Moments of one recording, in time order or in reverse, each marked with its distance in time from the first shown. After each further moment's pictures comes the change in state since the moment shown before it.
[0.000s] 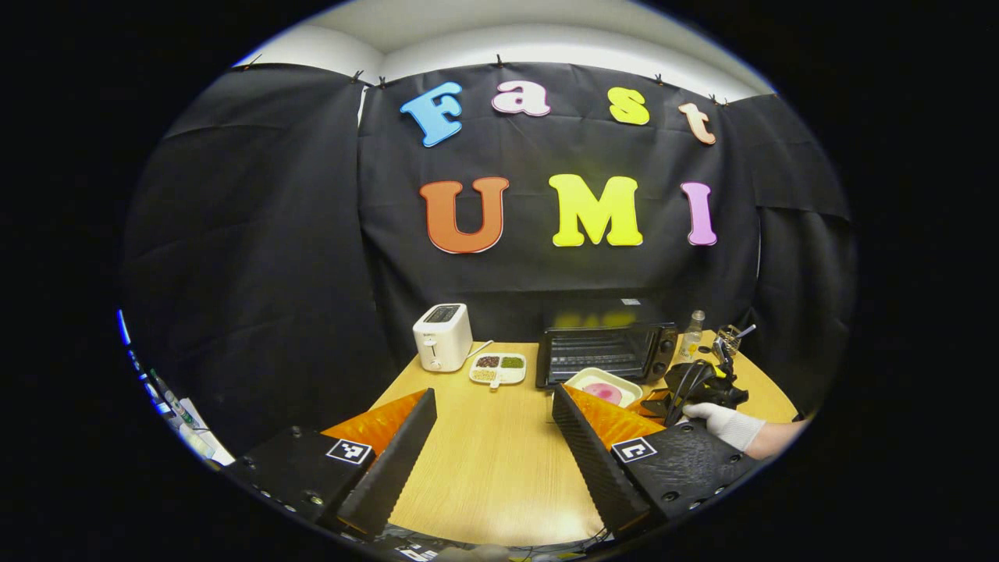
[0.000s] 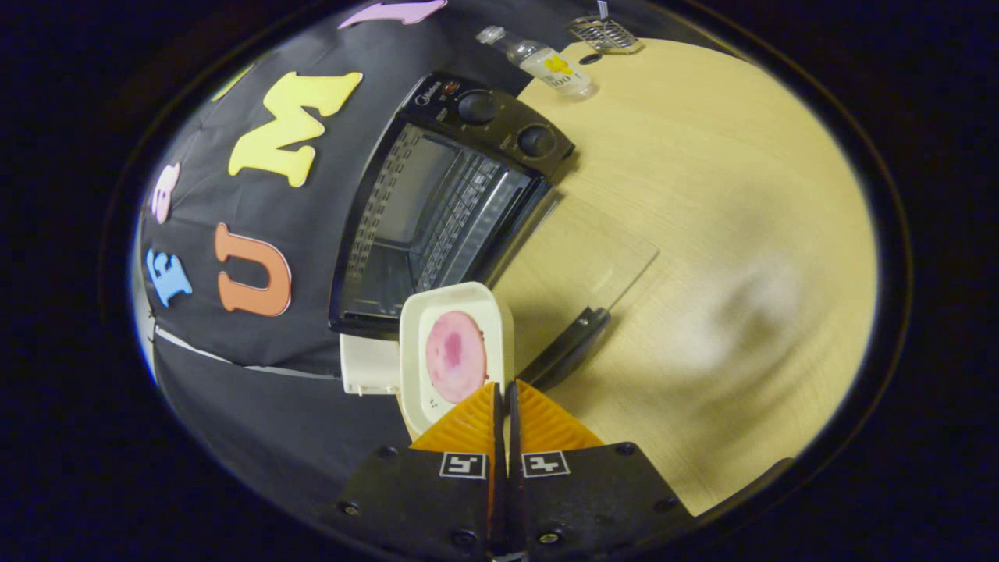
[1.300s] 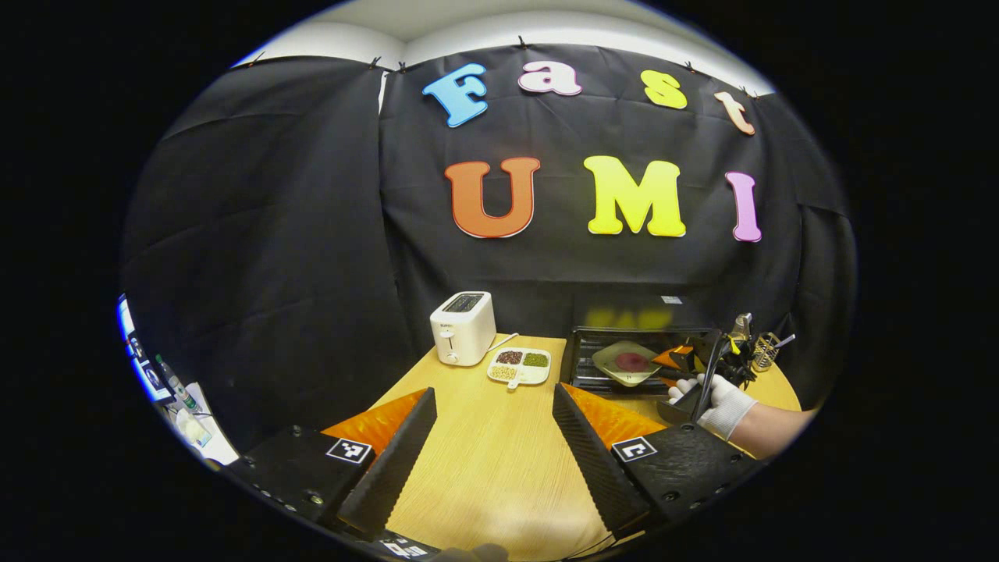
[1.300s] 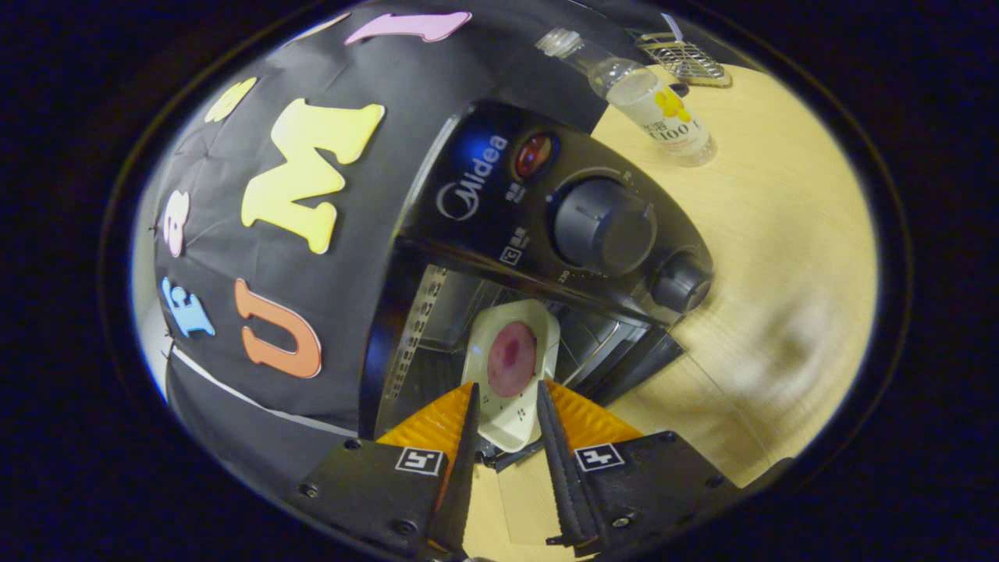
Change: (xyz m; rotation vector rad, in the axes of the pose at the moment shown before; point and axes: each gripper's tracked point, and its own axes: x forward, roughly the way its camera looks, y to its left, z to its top) left arm 0.057 -0.015 -0.003 -0.040 0.041 0.107; right arm 0.067 0.069 0.150 -0.049 -0.192 0.190
